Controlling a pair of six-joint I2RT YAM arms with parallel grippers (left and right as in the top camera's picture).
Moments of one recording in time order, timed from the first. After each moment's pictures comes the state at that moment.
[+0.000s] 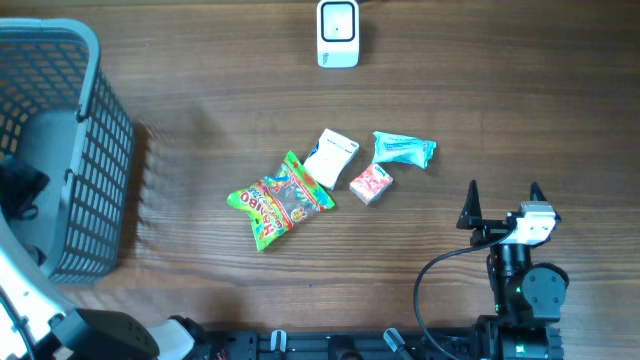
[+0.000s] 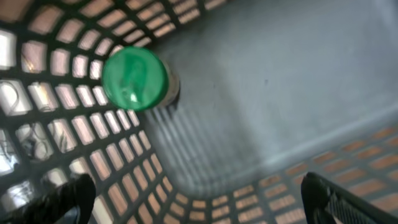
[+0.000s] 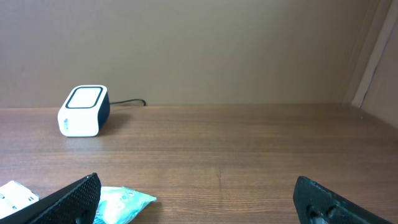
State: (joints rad) left arm 0.77 1.49 1.51 -1.23 -0.22 -0.25; right arm -0.05 0.02 0.01 0.00 0.00 -0.01
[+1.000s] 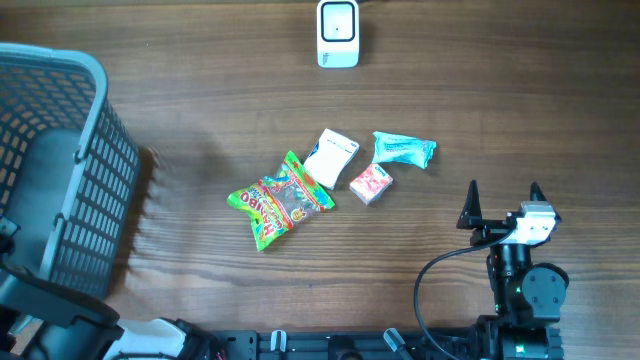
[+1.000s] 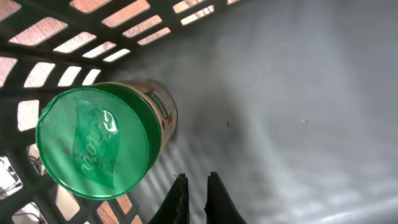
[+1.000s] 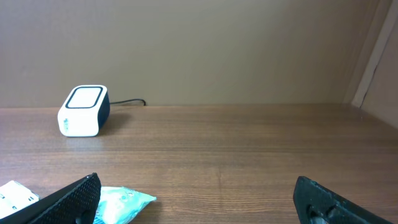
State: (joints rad) left arm 1.03 1.68 1.37 -1.00 -0.08 0.04; right arm -0.05 0.02 0.01 0.00 0.00 -0.01
